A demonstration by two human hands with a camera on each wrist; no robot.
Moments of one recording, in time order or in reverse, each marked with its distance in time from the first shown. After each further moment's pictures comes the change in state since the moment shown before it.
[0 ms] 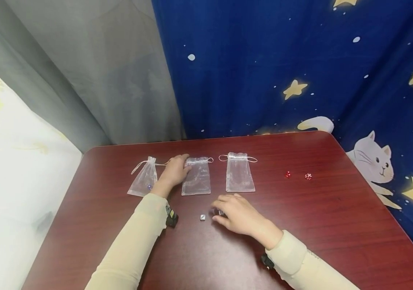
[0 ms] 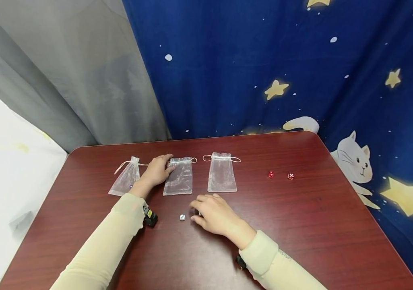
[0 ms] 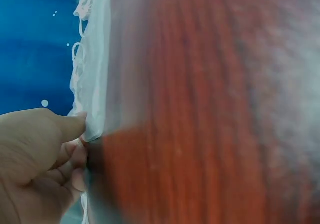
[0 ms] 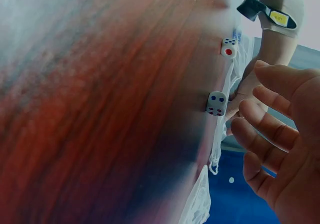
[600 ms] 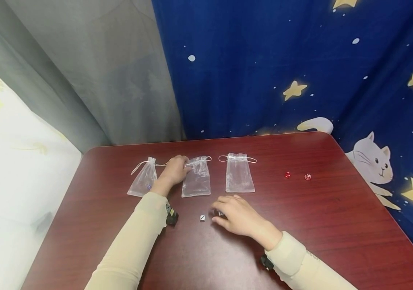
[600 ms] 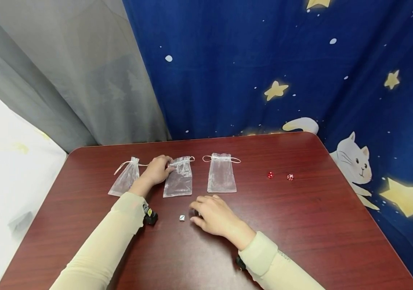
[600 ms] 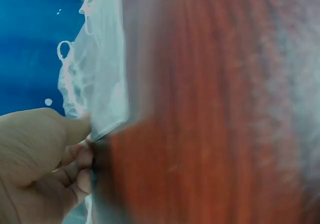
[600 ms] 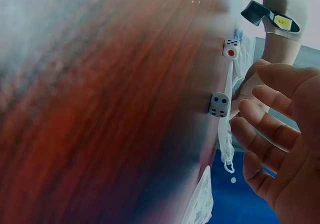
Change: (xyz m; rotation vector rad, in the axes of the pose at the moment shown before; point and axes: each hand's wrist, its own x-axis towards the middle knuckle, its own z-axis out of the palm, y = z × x) left_hand 0.001 0.002 -0.003 0.012 -0.018 -0.004; right_hand 0.000 -0.002 0.001 0.008 -0.023 0.024
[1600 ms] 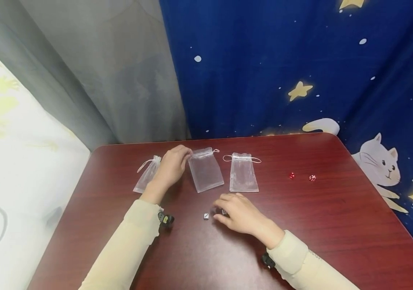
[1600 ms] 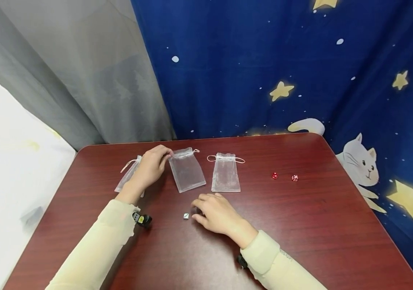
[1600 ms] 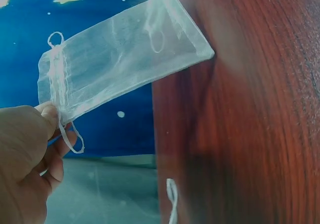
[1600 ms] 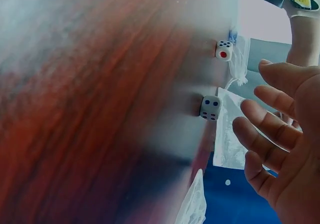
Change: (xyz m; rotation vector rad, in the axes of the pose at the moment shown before) left_hand -0.034 0.030 -0.055 -0.027 0.286 0.226; right_hand 0.003 -0.003 -0.003 -0.005 0.023 -0.017
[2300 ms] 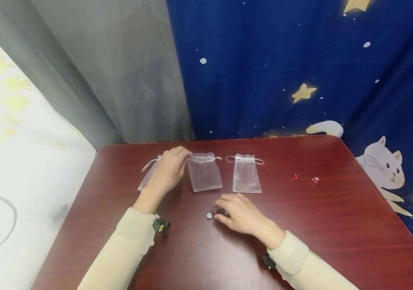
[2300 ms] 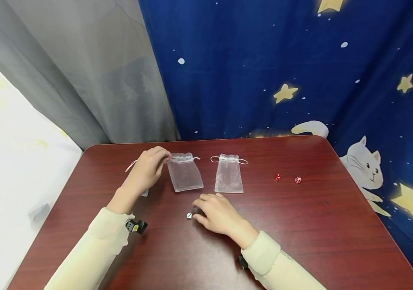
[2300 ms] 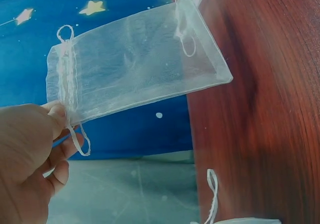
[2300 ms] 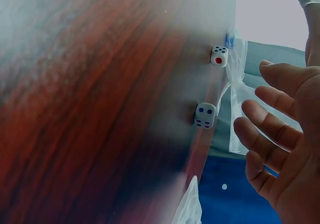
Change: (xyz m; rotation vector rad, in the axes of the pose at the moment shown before) left_hand -0.020 0.021 -0.032 0.094 0.077 0.120; right_hand 0.004 -0.006 0.000 0.008 0.007 -0.001
